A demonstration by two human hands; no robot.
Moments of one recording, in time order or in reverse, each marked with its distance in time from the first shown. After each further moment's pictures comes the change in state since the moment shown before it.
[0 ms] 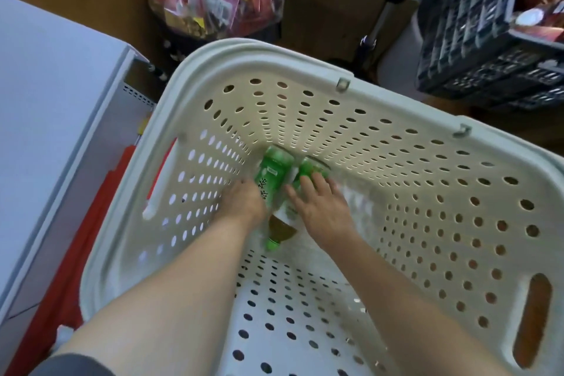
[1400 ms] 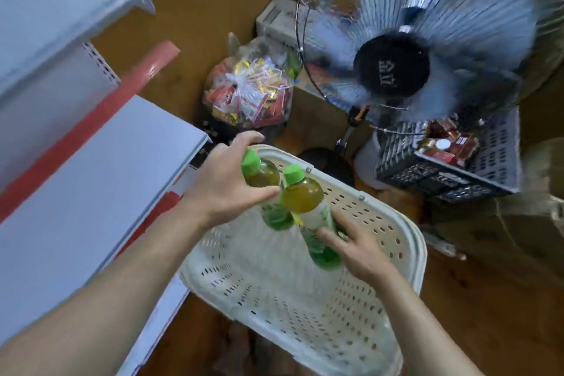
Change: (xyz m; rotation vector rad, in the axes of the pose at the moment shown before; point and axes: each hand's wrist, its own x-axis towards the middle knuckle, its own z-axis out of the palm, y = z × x) left_hand -0.264 0.009 -0.229 -0.451 0.623 0.566; right_hand -0.157 0.058 -0.232 1.249 0.072 0.185
